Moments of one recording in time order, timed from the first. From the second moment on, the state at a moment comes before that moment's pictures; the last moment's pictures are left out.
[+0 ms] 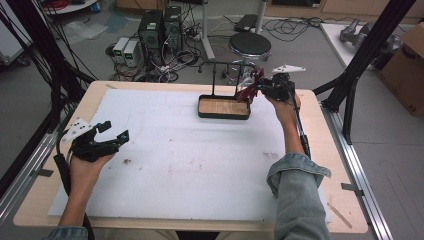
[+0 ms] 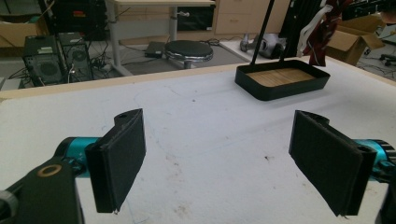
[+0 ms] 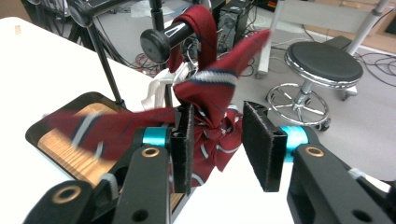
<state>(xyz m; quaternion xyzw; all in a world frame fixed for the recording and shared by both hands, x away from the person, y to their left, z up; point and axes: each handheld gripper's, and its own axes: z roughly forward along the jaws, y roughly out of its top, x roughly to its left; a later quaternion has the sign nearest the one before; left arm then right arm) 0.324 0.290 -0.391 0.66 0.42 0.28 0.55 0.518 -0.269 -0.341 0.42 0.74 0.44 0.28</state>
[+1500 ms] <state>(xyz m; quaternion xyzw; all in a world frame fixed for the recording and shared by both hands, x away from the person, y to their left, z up) 0.320 0.294 -0.388 0.65 0.43 0.28 0.56 0.455 -0.325 -0.275 0.43 0.66 0.54 0.31</state>
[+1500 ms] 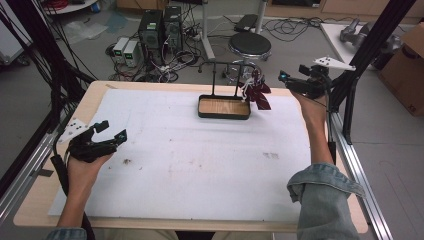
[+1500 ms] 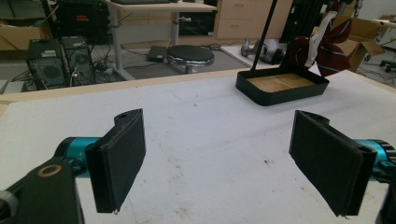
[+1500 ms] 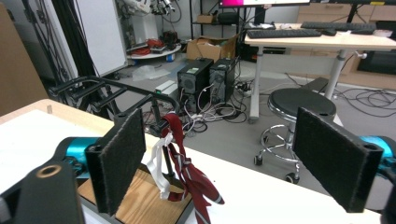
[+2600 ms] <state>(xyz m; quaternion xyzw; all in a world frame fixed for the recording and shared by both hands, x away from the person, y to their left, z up) 0.318 0.295 -0.390 0.66 0.43 0.29 0.55 0.332 -0.361 -0.331 0.42 0.62 0.56 0.35</state>
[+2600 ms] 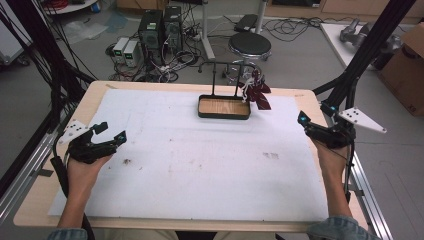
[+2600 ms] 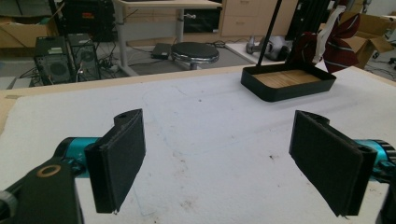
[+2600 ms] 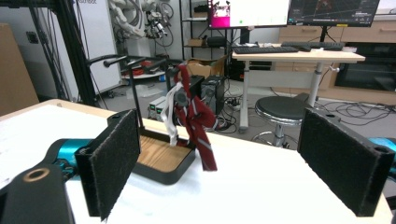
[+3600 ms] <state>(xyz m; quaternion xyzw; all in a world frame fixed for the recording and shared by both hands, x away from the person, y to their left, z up) 0.317 0.293 -0.390 0.66 0.43 0.29 0.55 0.292 -0.341 -0.402 0.45 0.62 0.55 0.34</state>
